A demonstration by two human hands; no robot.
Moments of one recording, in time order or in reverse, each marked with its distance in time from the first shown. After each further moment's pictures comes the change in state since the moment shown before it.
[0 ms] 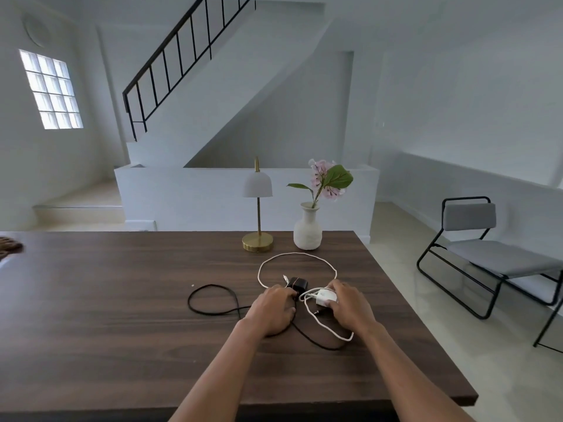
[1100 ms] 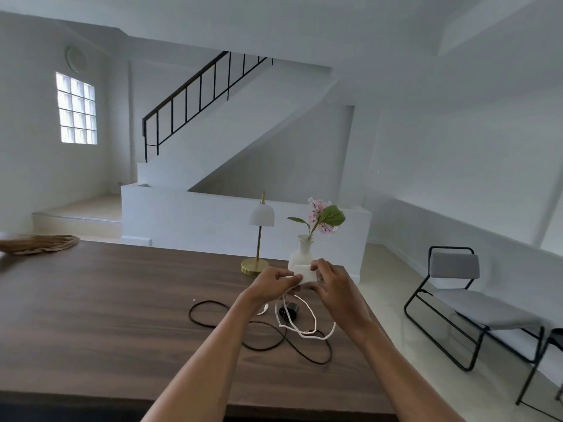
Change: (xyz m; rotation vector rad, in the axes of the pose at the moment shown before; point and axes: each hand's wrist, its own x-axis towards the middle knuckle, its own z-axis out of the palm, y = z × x) left_hand -0.027 0.055 -0.094 -0.788 0.080 -0.030; right_hand -0.067 -0.091 -0.130 0.093 0.380 -0.419
